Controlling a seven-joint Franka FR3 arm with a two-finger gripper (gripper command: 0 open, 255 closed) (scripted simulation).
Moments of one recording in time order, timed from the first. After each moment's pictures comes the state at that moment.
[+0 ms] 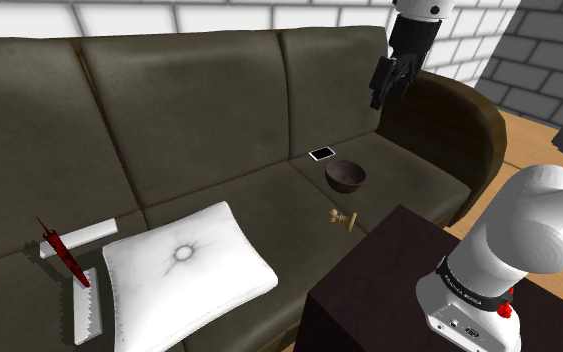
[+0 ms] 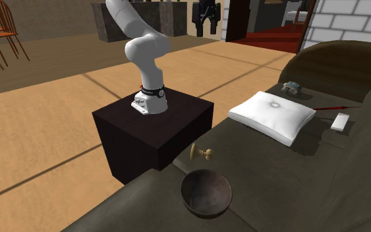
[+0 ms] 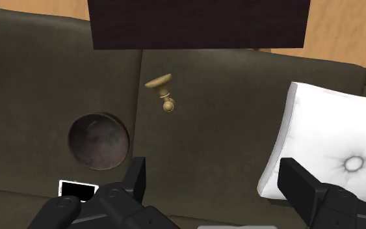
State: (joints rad) arm 0.01 -0.83 0.01 -2.42 -0.04 1.67 0.04
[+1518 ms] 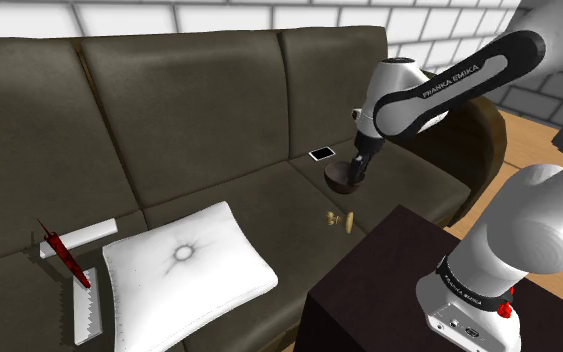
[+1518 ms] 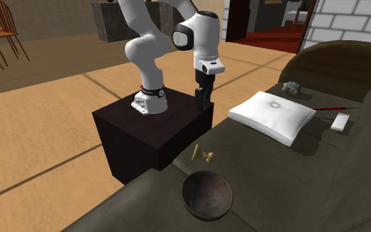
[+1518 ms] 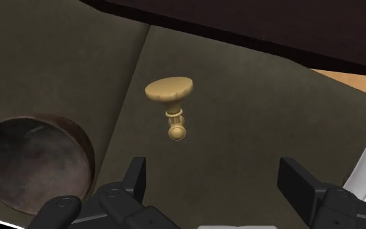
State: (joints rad) arm 0.03 -0.41 -0.21 -2.84 -0.13 2.46 -0.28
